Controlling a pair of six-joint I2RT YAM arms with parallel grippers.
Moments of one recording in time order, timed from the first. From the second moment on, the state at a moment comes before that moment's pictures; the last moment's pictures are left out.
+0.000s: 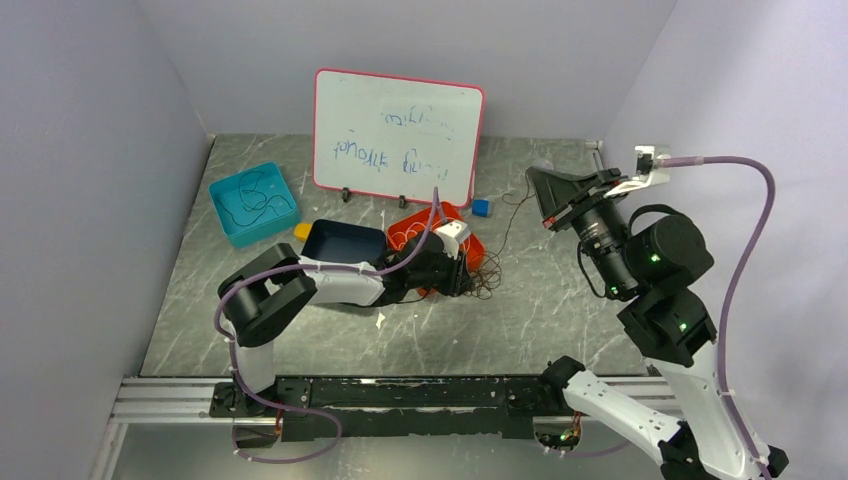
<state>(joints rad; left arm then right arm) -1.00 1.86 1.00 0.40 0.13 -0.51 0.63 0.74 1.29 -0.36 0.20 0.40</state>
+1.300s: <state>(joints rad) -1.02 1.69 0.79 0.24 -0.01 -0.55 0.63 0.77 1.41 -0.09 0.71 -0.20</state>
